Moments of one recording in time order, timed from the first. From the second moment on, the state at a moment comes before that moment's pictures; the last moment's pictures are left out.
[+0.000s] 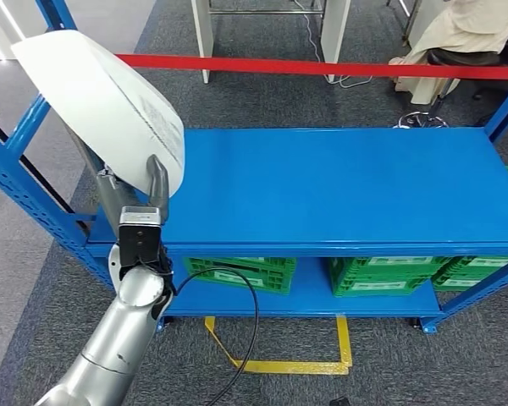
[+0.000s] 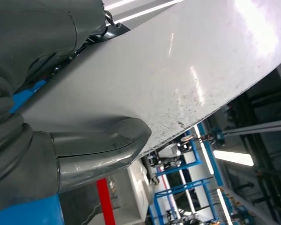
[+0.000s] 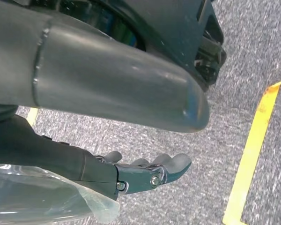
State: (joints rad) left arm -0.41 -0.19 -0.41 -1.33 -0.25 0.70 -0.60; right arm -0.05 0.19 -1.10 -0.20 1.25 0.00 -0.38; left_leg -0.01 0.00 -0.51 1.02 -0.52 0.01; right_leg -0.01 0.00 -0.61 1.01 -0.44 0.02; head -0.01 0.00
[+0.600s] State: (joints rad) left arm -0.40 -0.20 -0.39 -1.34 -0.33 0.70 -0.60; right arm -0.05 0.19 -1.11 -0.20 1.26 0.00 -0.37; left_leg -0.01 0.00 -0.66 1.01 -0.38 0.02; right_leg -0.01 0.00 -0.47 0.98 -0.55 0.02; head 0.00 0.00
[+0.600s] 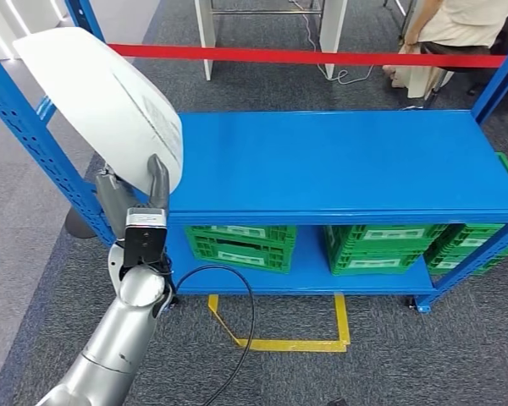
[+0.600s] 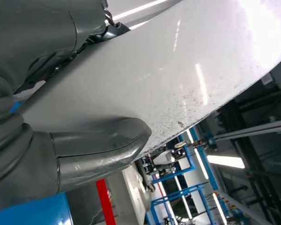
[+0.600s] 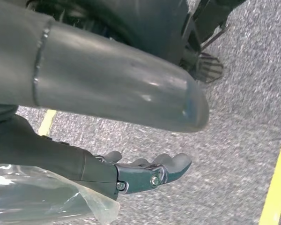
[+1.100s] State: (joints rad) left arm -0.40 -0.21 -0.34 -1.35 -0.34 0.70 -0.61; right arm -0.05 0.19 -1.11 -0.20 1.26 -0.01 -0.37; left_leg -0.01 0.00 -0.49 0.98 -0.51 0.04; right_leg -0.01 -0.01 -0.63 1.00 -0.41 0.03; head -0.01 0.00
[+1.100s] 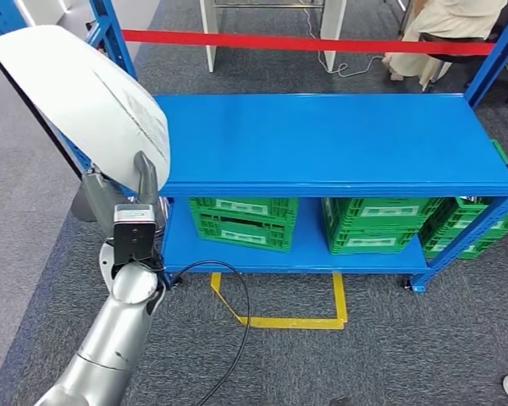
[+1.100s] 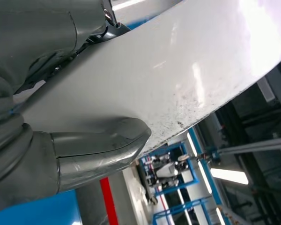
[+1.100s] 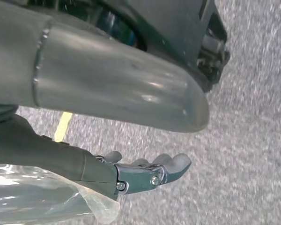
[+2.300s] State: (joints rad) left arm -0.38 -0.20 -0.27 -1.38 -0.32 0.70 -0.64; right arm -0.05 0.19 -1.12 -0.20 1.26 -0.01 -0.38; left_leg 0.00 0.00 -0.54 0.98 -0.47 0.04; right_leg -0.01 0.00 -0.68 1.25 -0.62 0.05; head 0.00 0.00
